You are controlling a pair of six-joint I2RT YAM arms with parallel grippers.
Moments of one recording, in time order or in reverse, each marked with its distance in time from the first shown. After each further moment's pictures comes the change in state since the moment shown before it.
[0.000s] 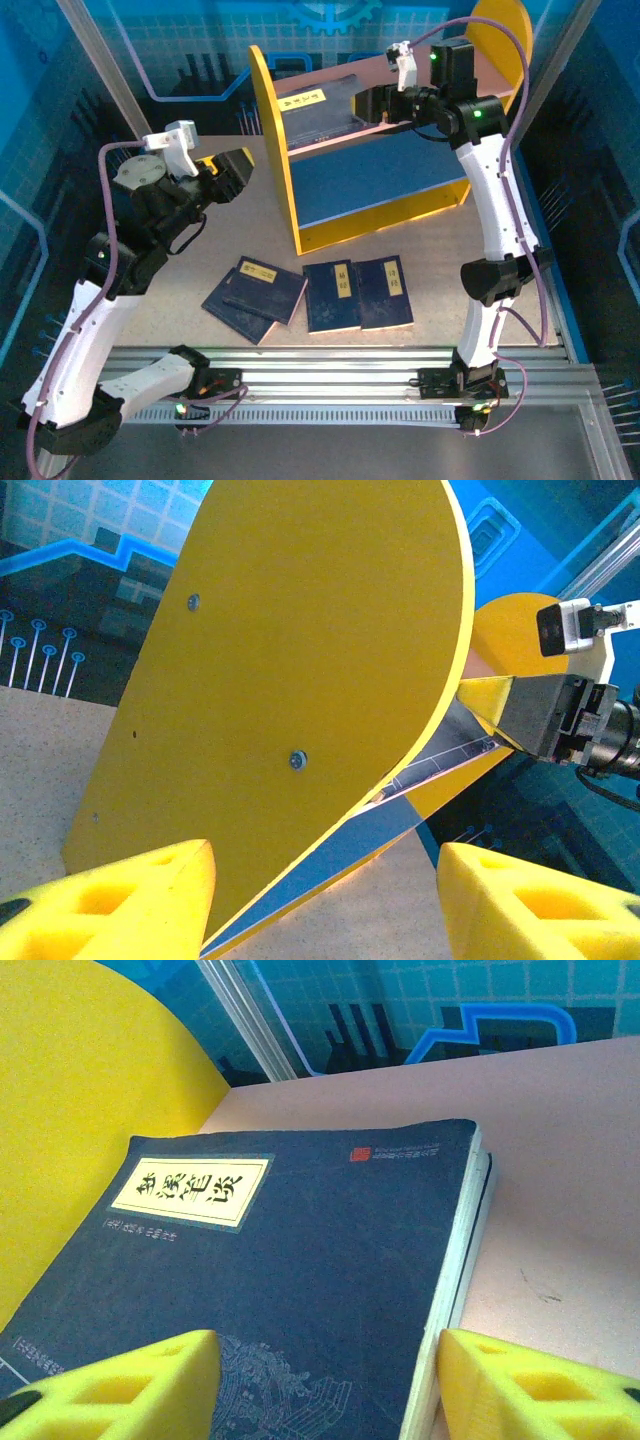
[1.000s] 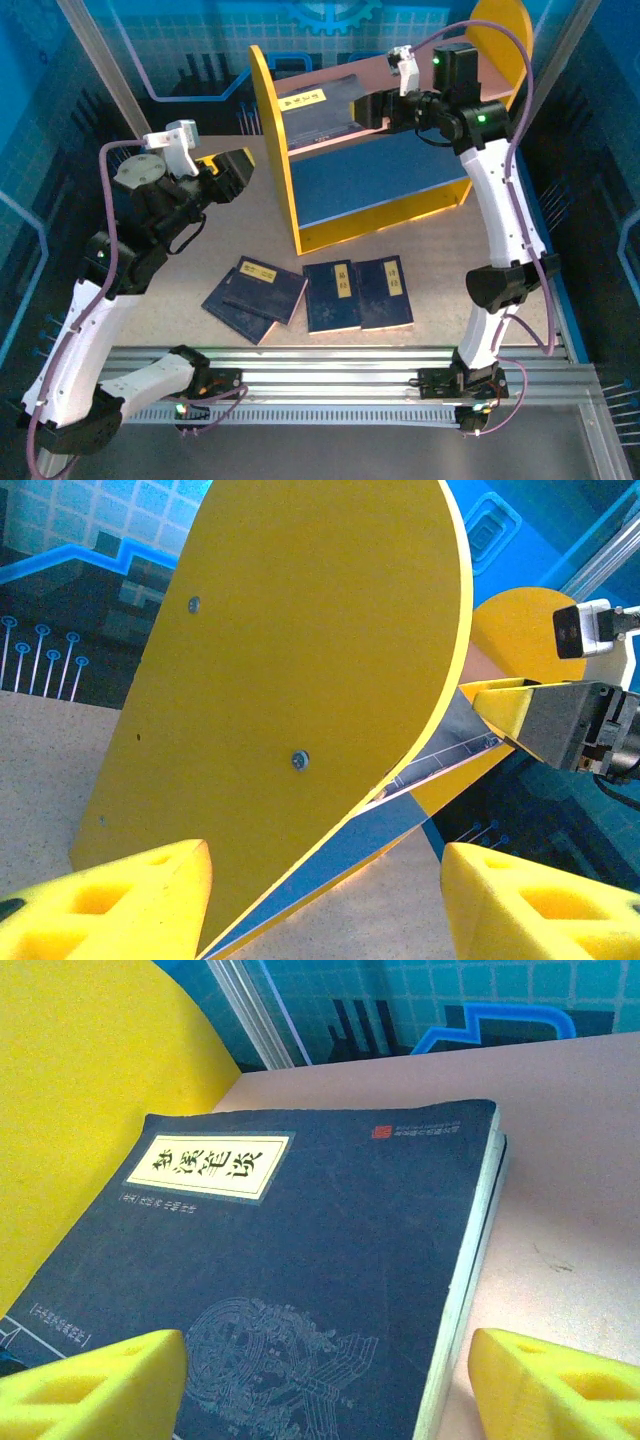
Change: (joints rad) left arm 0.000 0.004 0.007 -0.009 0.000 0.023; right arm 0.002 -0.072 -0.098 0.024 0.010 -0.042
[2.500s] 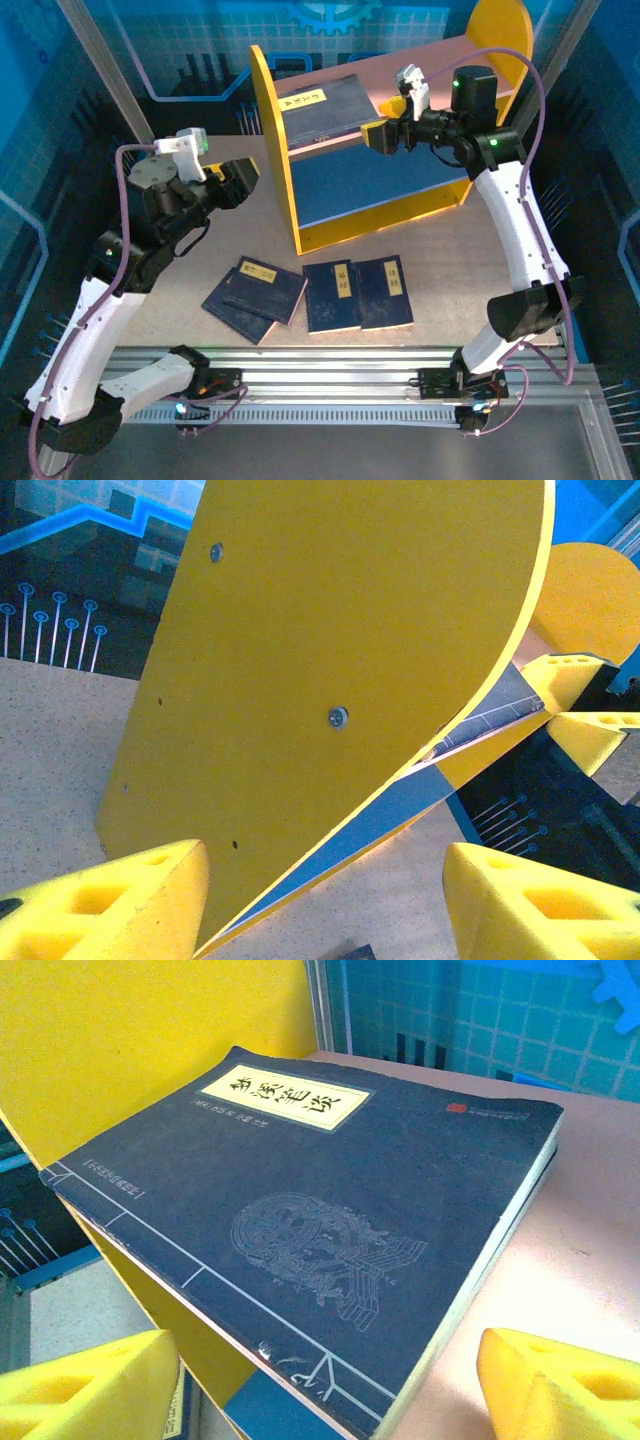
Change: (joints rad) left arm 0.000 -0.001 -0.052 -0.021 0.000 0.023; right arm -0.070 -0.217 -0.420 0.272 -0.167 -0.299
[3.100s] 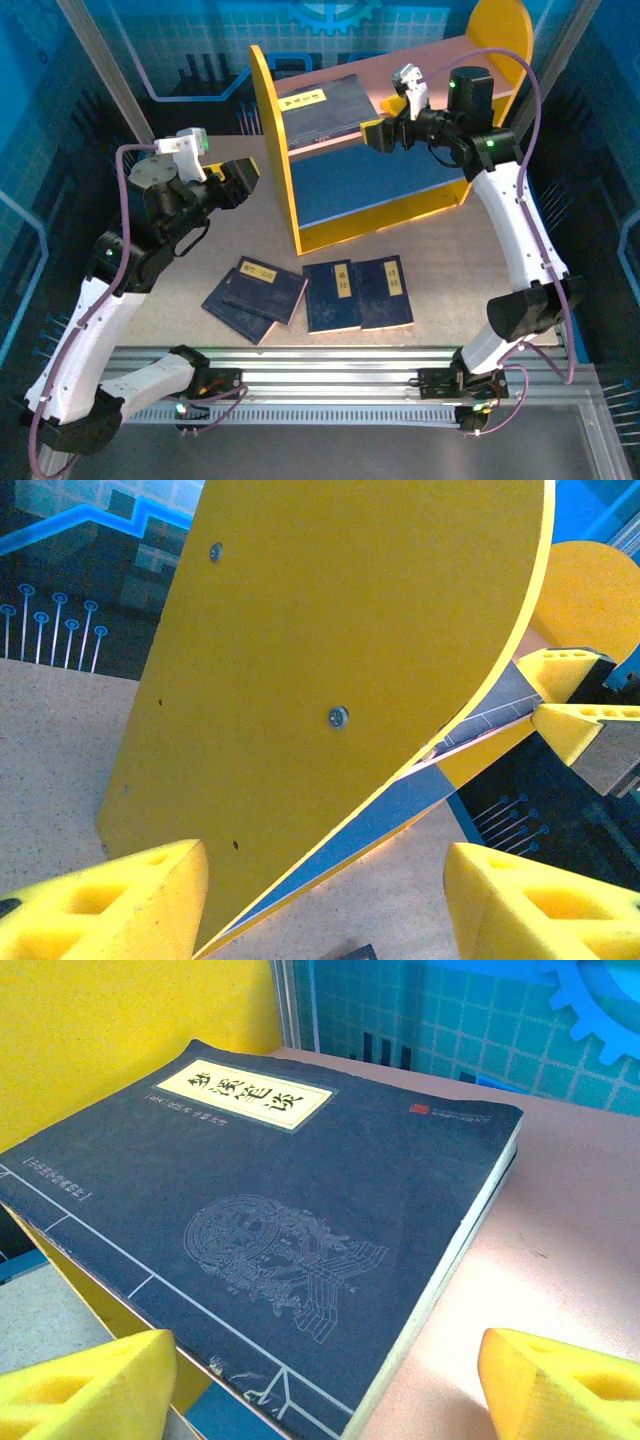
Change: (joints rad) left arm 0.000 0.000 0.000 0.000 0.000 0.004; right arm 0.019 0.001 -0.007 0.019 0.087 -0.016
